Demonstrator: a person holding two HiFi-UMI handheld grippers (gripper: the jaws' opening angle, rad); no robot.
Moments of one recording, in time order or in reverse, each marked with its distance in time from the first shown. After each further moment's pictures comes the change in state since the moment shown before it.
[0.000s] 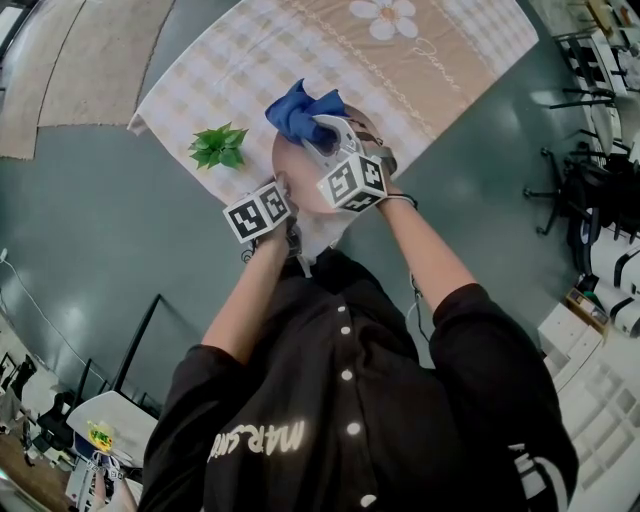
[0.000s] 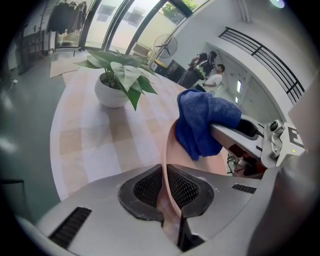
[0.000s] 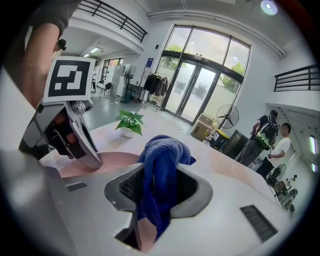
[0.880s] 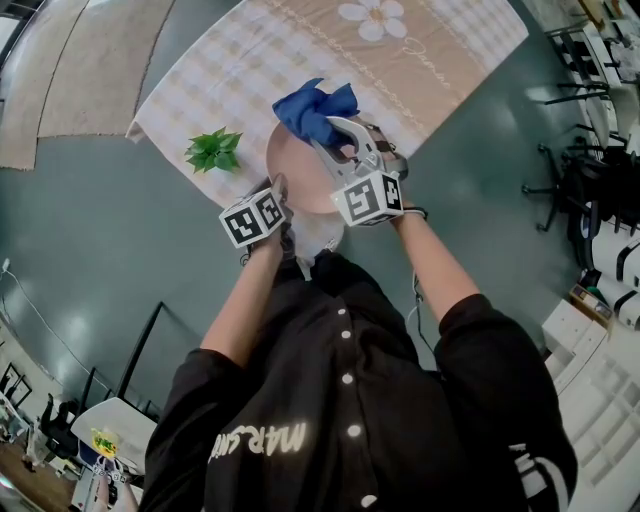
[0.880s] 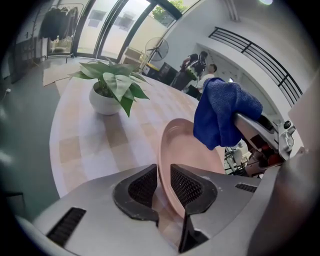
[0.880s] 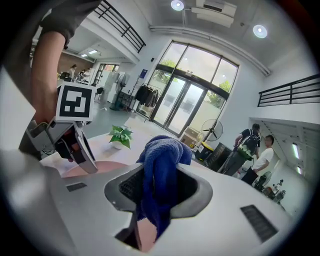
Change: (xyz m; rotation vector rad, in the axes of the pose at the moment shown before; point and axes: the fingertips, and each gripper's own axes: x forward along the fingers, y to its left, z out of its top) left arm -0.007 -0.006 0.002 0.081 -0.029 -0.028; right arm -0.062 -0.029 0.023 -0.019 -0.121 -0.177
